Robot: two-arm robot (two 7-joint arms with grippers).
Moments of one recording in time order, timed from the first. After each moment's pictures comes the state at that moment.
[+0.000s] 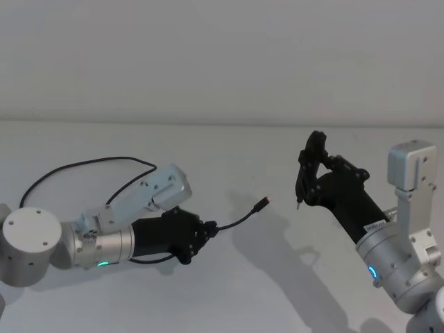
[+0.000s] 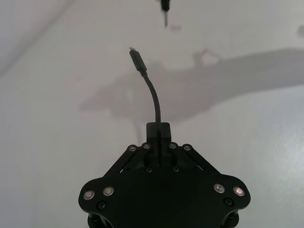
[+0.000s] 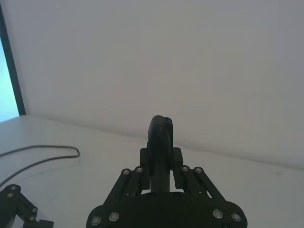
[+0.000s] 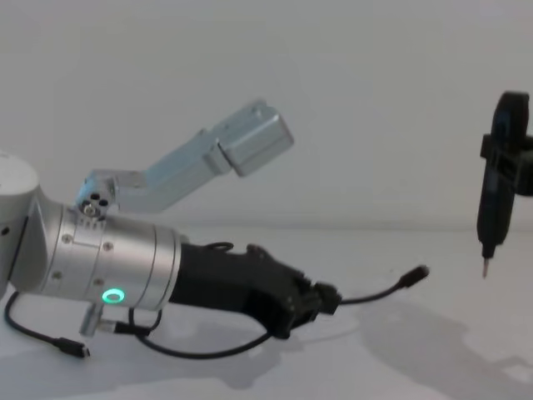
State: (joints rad) left arm -0.60 0.42 0.74 -1.35 -0.26 0.11 -0.71; right arm 0.00 0.33 -0.22 -1.79 0.28 0.00 0.09
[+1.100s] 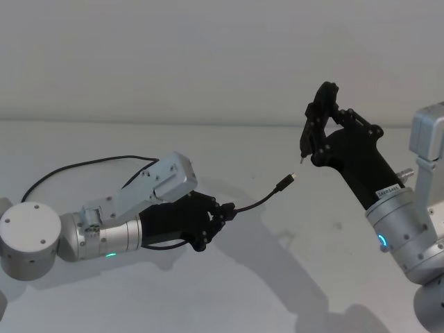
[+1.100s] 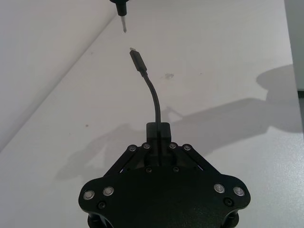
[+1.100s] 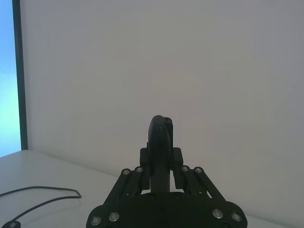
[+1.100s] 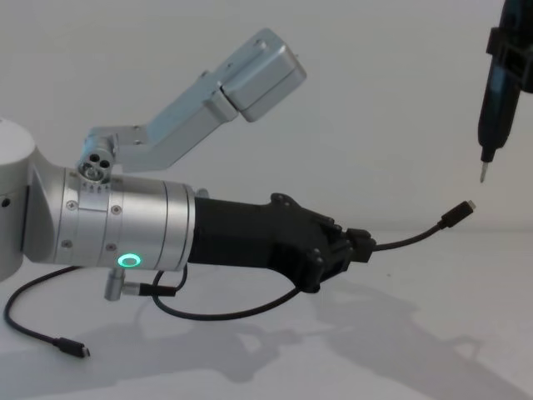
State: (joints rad) left arm -0.58 0.42 0.71 -1.42 -0.27 -0.01 -0.72; right arm 0.05 0.31 -0.19 -1.86 0.24 -0.04 0.11
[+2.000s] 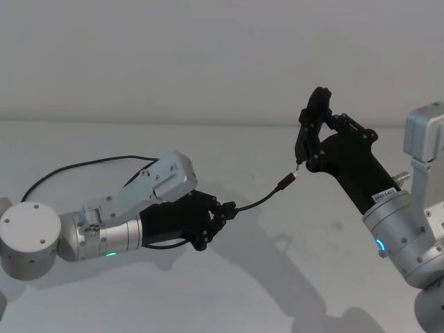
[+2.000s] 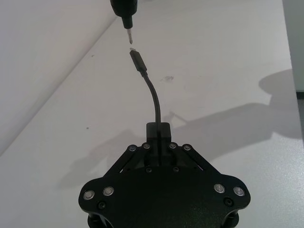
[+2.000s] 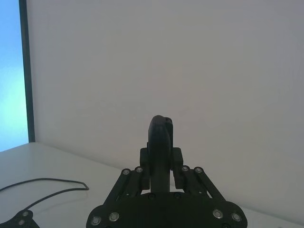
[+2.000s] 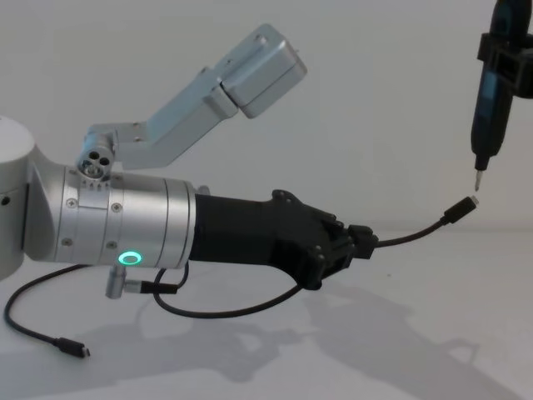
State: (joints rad) left arm -0.58 0.42 0.71 -1.42 -0.27 -0.01 -0.72; right arm 0.03 0.30 -0.19 -1.89 0.23 0.01 0.14
